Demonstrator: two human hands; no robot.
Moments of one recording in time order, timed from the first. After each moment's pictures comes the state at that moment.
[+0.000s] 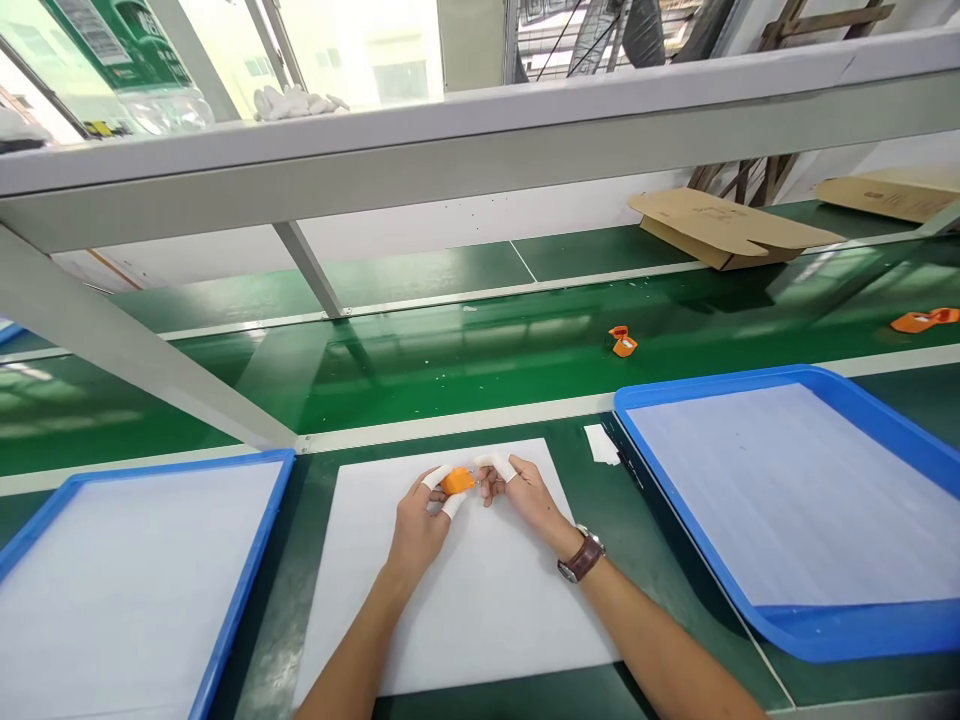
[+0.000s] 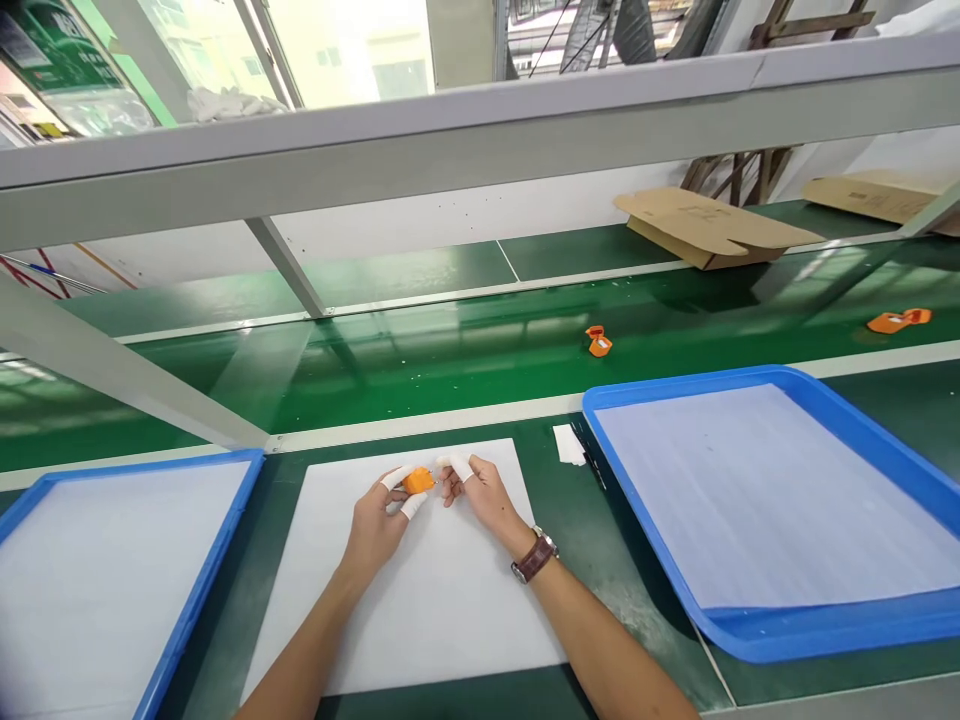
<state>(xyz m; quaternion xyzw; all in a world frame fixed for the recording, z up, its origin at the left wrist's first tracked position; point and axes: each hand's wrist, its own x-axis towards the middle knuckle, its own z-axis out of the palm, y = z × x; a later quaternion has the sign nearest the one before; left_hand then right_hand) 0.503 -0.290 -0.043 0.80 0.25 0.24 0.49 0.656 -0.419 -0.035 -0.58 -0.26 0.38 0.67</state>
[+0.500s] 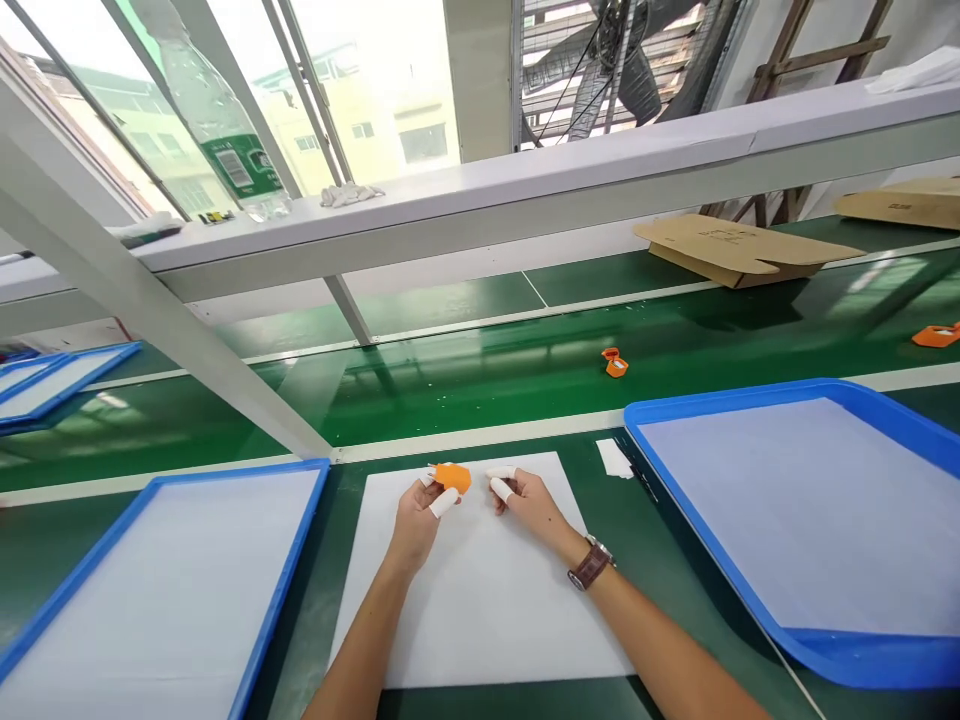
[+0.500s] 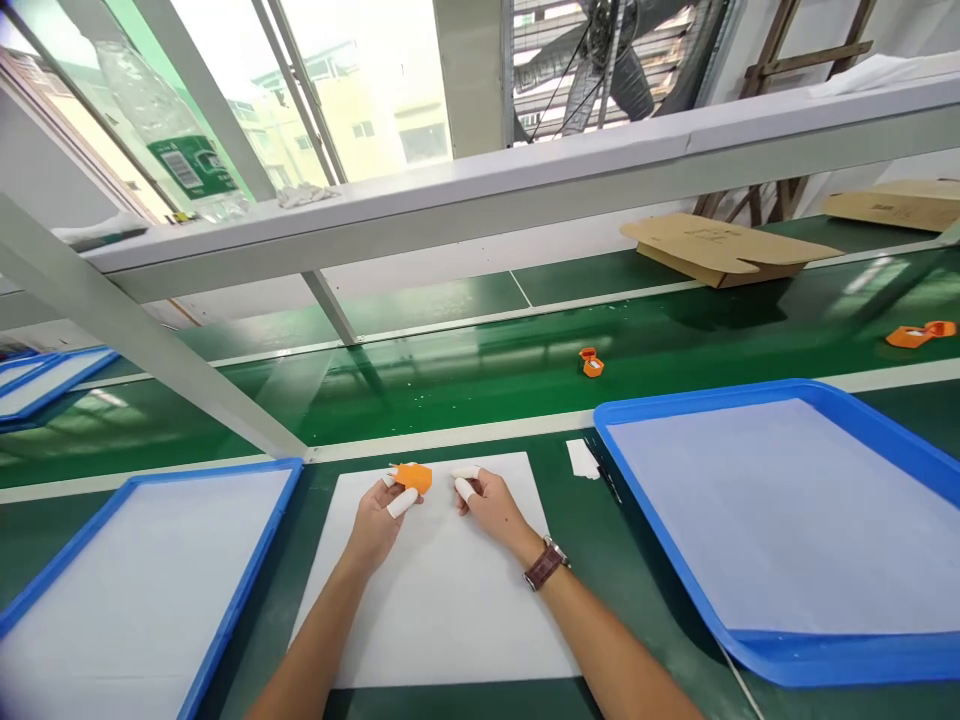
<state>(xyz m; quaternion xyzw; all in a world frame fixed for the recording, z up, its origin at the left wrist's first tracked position) 0.494 -0.276 -0.009 0.55 0.26 0.26 0.75 0.649 -0.417 -0.040 -0.62 -0.30 0.35 0.64</state>
